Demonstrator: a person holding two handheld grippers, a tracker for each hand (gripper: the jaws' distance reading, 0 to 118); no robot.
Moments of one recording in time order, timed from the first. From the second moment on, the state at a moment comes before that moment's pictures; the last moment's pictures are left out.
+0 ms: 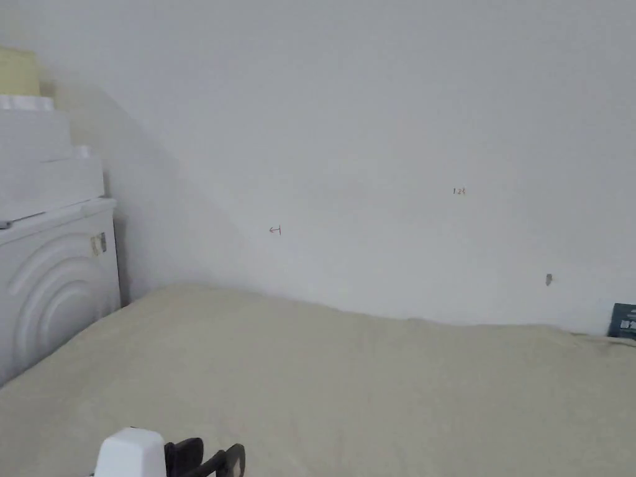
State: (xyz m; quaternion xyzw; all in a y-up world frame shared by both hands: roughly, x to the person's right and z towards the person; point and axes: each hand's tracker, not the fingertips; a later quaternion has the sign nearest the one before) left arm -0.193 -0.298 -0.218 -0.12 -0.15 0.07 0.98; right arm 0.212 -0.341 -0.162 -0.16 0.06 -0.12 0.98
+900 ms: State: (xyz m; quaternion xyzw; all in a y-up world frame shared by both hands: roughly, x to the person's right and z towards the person) left arm -0.162 -0.317 -0.176 -0.13 -0.10 -0.01 0.99; right arm 0.176 -0.332 -0.148 -0.14 0.05 -0.04 0.99
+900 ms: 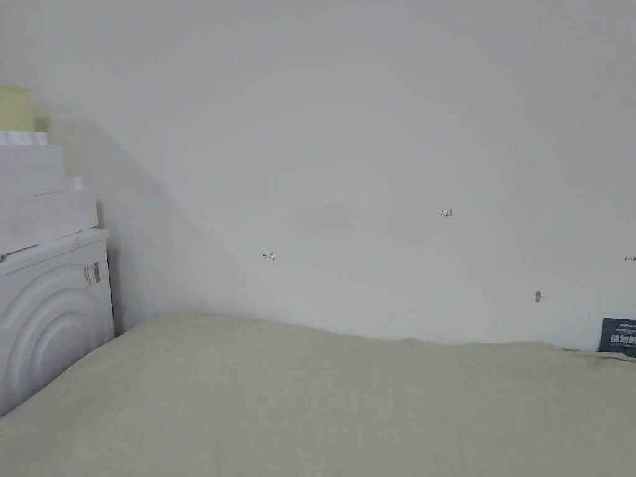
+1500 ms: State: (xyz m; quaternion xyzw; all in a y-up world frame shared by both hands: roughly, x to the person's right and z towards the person) left arm -0.160 -0.324 -0.181 -0.13 -0.09 -0.01 0.99; right arm 0.170 -0.339 -0.153 -0.14 0.05 -0.02 0.99
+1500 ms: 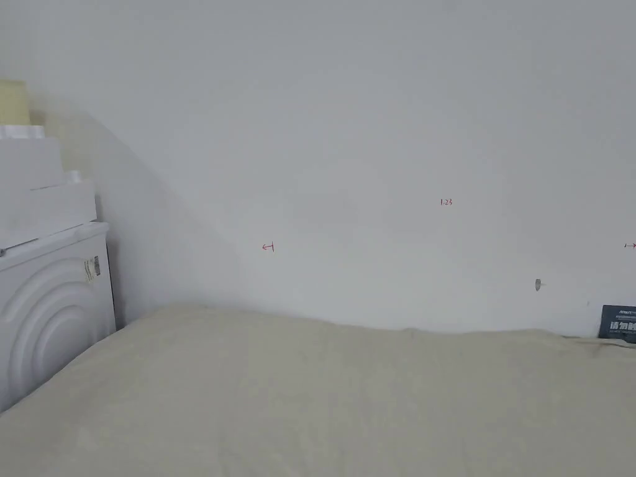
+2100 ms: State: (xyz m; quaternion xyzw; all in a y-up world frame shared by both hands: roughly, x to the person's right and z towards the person) left arm -0.156 -0.311 -0.183 -0.15 -0.08 -0.01 0.99; right arm 0.156 -0.316 -0.159 -0.17 0.03 -0.07 0.98
